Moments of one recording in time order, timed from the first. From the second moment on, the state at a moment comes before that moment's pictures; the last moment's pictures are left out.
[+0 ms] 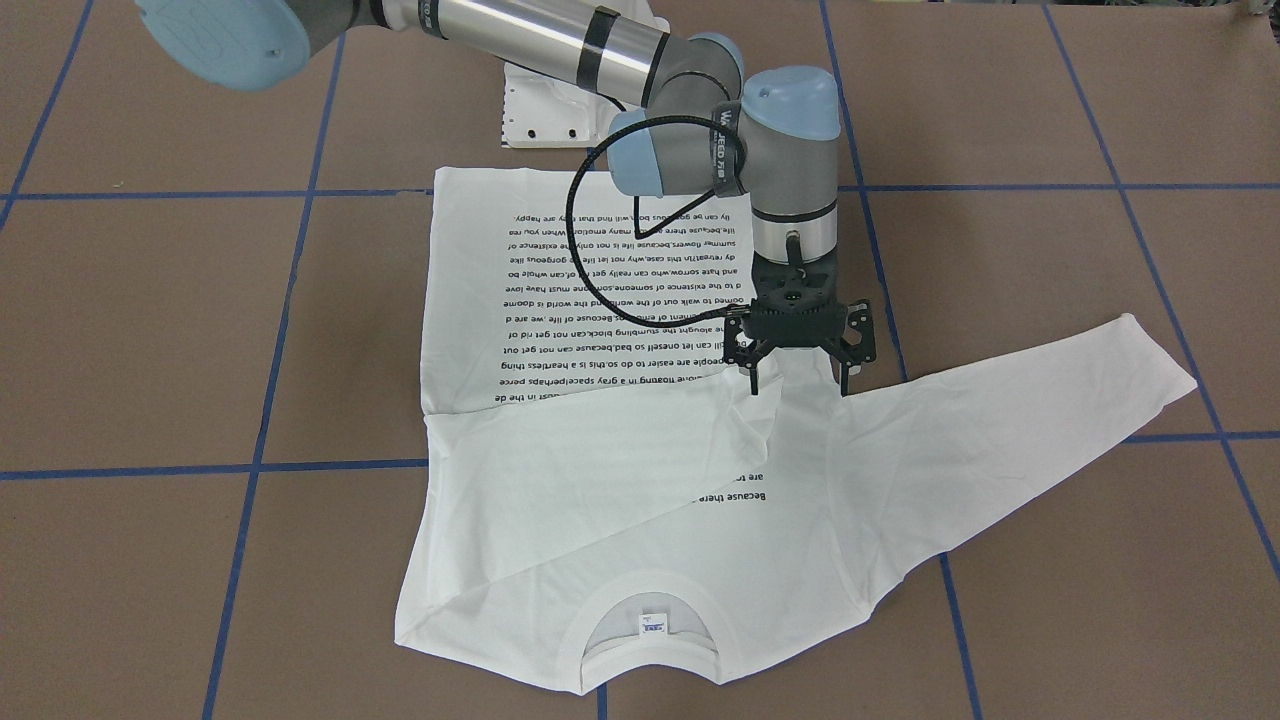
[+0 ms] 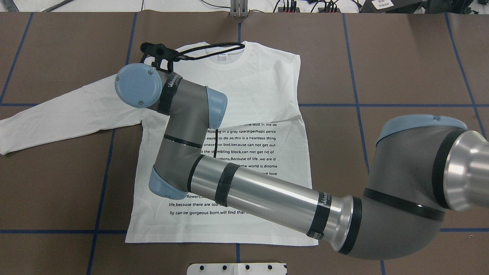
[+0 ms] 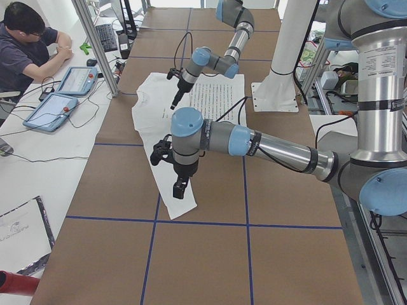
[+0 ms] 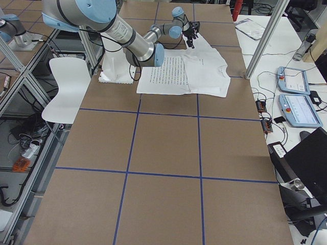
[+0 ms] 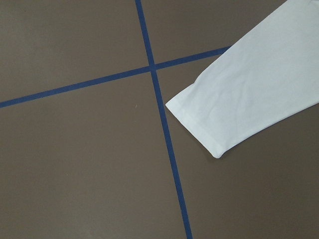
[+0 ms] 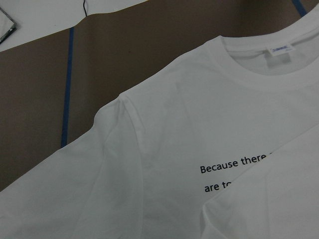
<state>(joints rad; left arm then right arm) -1.55 -1.50 -1.95 -1.45 -2.29 0.16 0.48 -0.26 0.90 -1.22 1.49 1.45</state>
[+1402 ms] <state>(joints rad) -1.09 -1.80 -1.96 -1.69 -2.22 -0.54 1.05 -0.97 1.59 -1.58 2.14 0.61</state>
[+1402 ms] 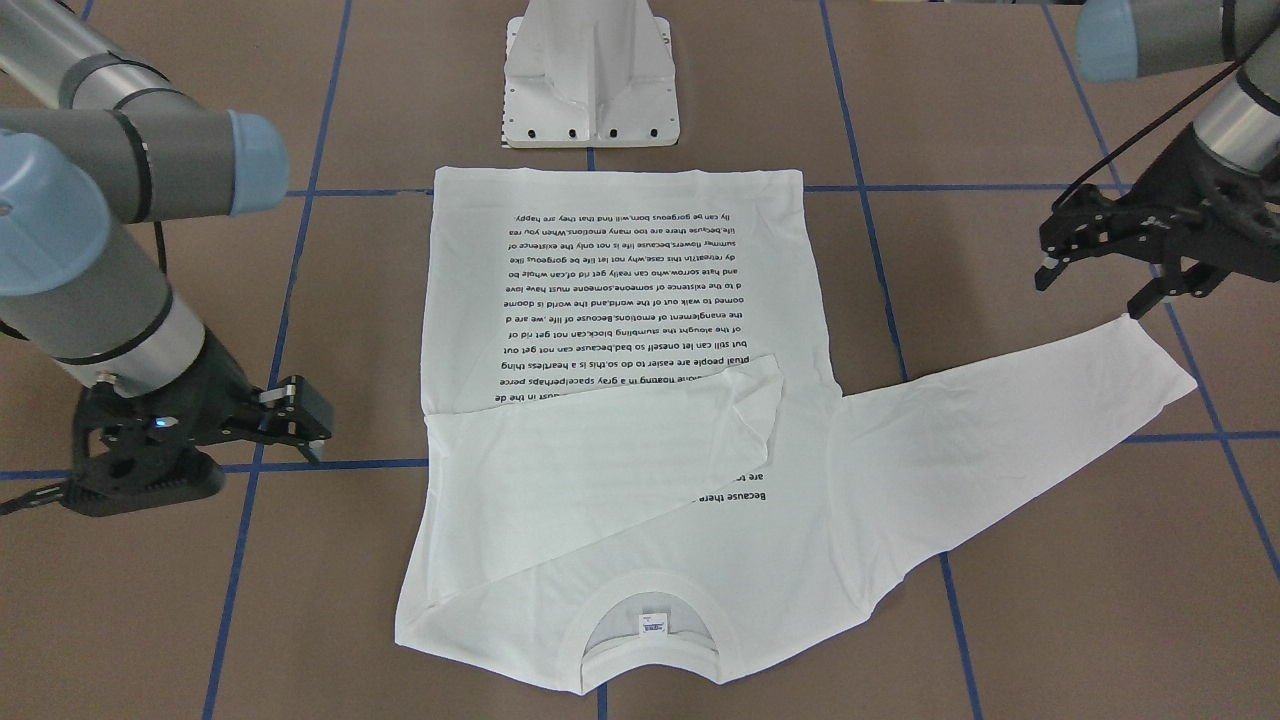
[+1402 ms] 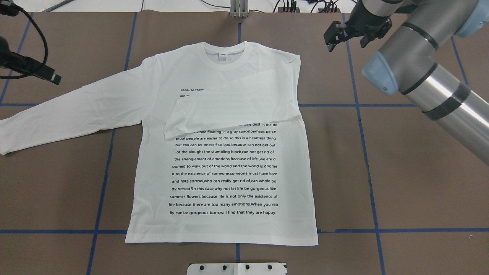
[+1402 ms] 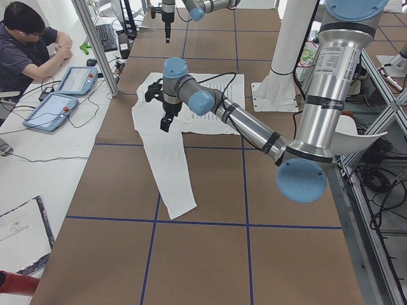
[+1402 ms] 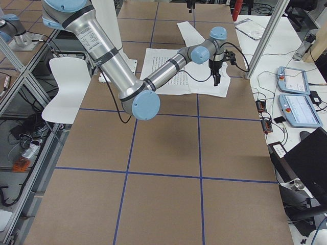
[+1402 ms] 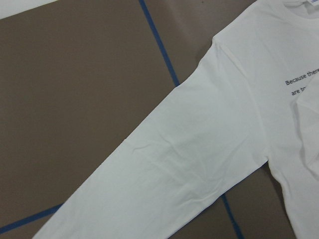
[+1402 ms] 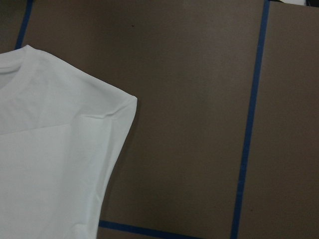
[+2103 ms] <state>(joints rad) -0.65 -1.98 -1.88 -1.69 -1.88 -1.22 1.22 -1.21 1.69 -1.57 2.25 0.32</state>
